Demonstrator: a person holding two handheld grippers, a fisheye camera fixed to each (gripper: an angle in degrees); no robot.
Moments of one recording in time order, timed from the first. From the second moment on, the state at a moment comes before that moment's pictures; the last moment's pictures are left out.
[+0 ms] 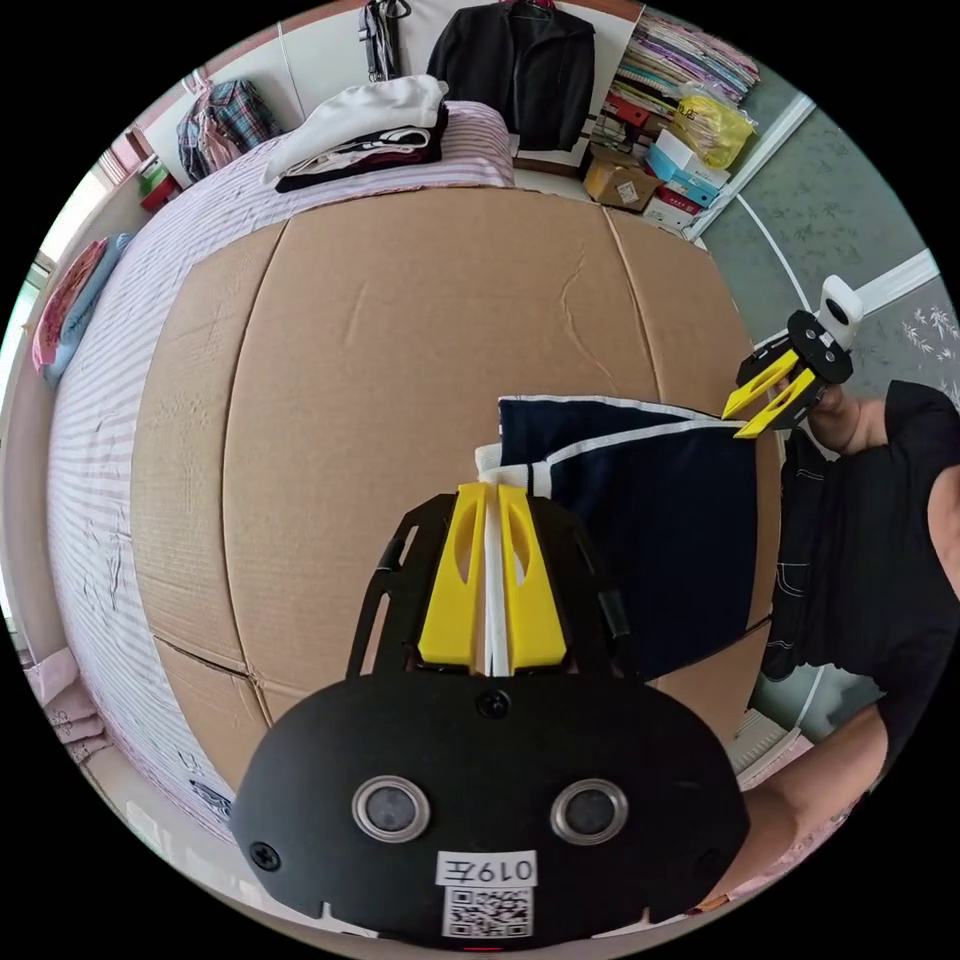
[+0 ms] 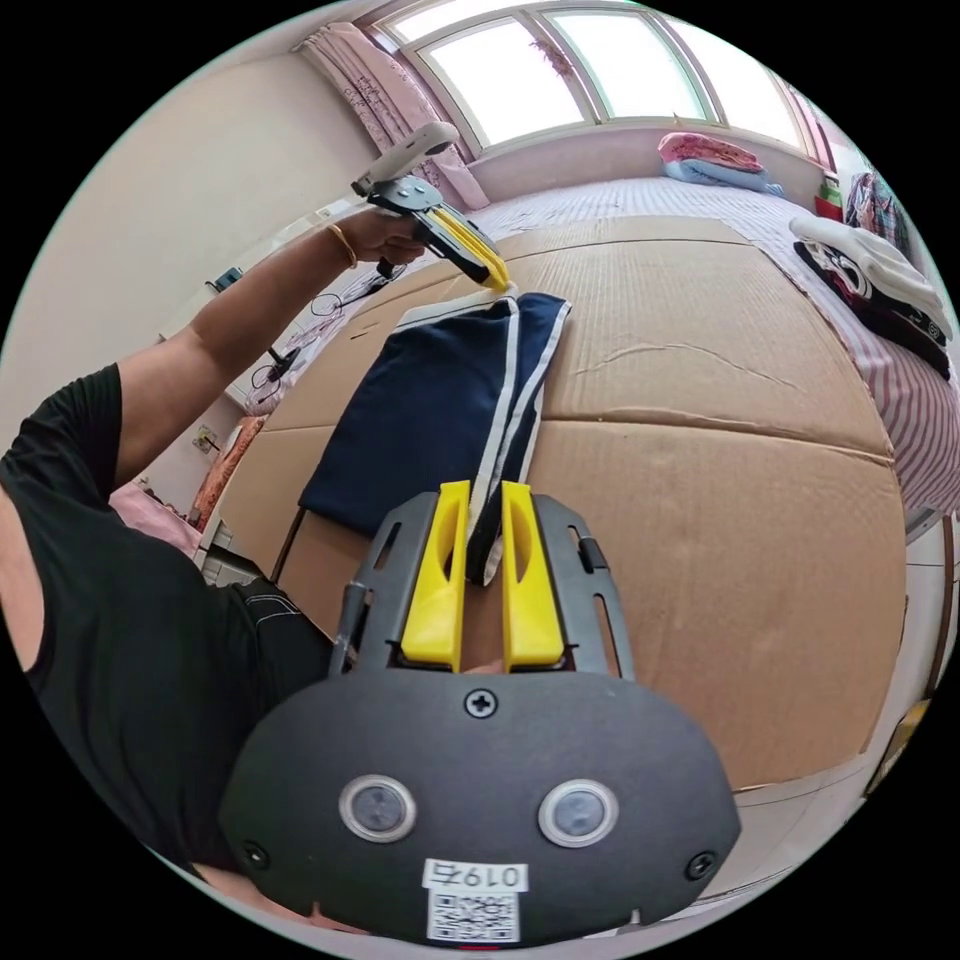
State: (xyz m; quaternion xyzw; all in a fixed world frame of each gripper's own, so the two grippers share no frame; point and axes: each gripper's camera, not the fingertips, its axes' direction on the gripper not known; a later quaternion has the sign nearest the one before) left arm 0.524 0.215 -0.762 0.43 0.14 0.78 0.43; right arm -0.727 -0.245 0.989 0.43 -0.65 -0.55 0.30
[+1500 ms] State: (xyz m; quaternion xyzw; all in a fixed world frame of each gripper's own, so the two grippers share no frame) left arm 0.293 -0.016 -0.354 0.46 0.56 0.41 0.55; right arm -0.705 -0.001 1.101 0.58 -0.57 -0.54 0.22
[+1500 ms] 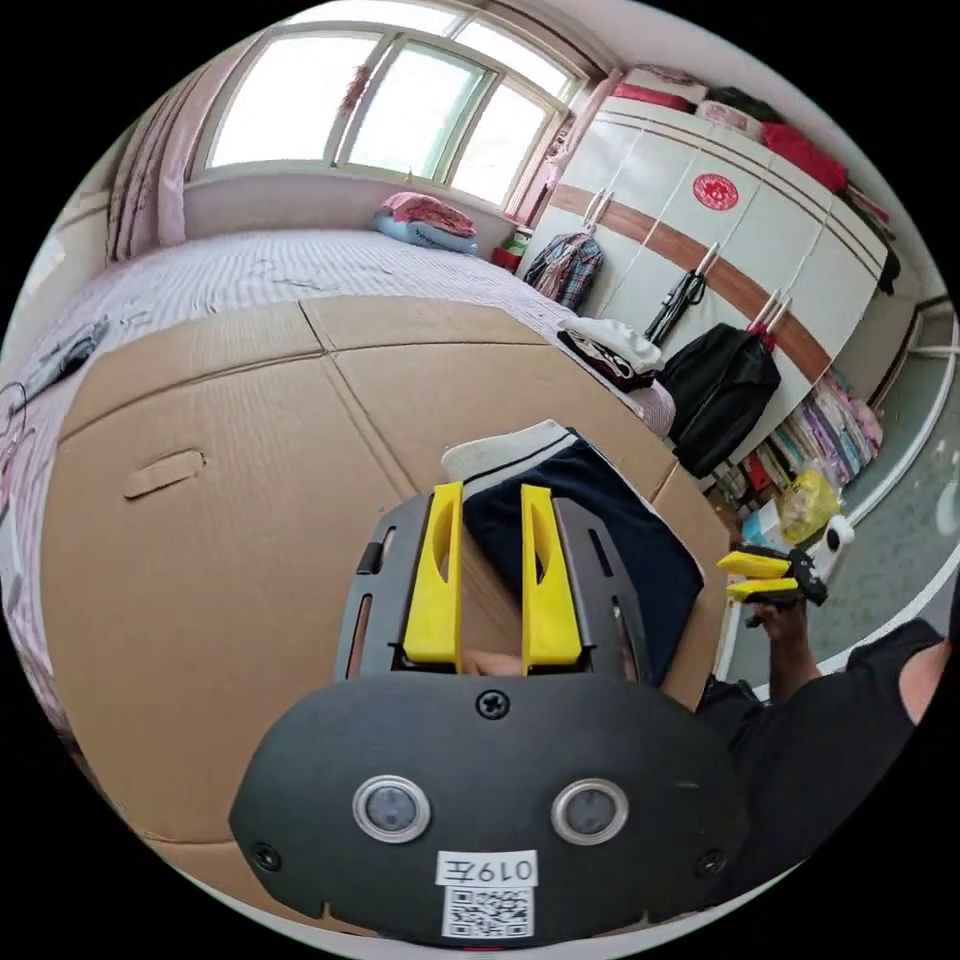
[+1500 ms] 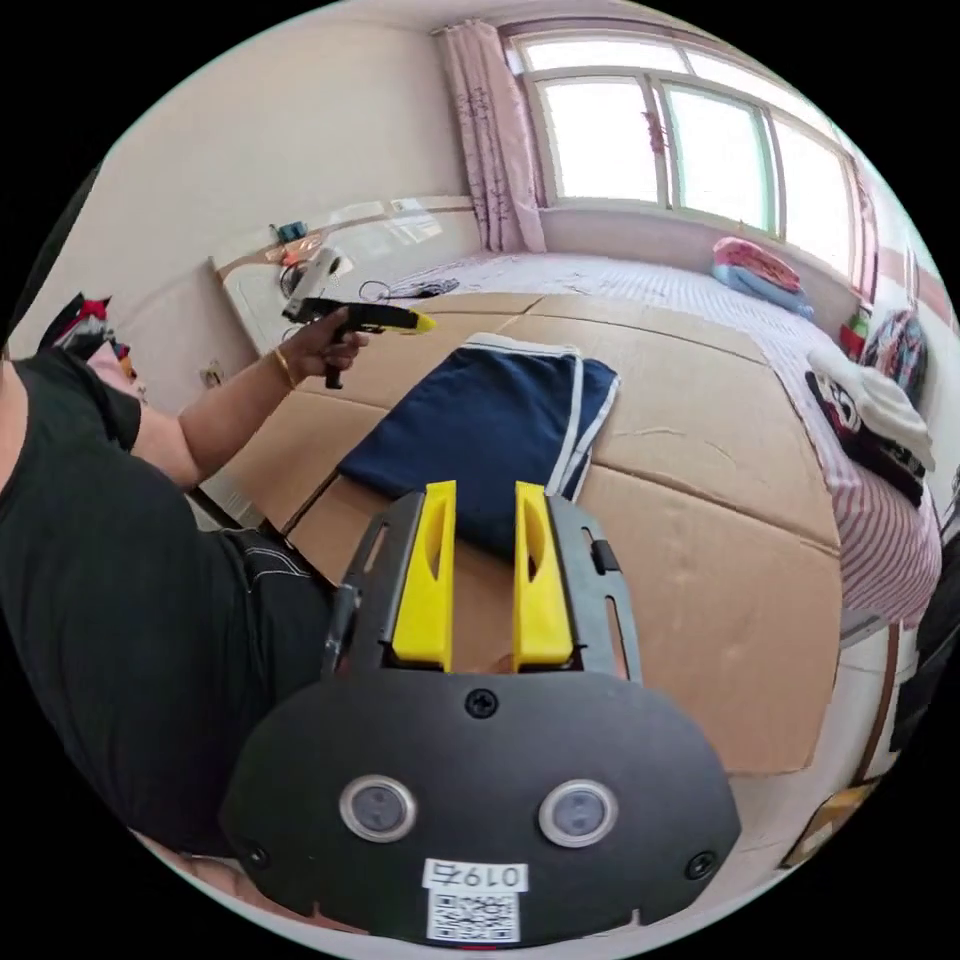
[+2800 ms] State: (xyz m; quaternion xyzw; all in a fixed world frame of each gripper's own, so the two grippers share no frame) left arm 0.332 -0.185 -0.320 0.37 0.56 0.48 0.56; right arm -0.849 0.330 1.159 0.81 -0.14 -0.48 0.30
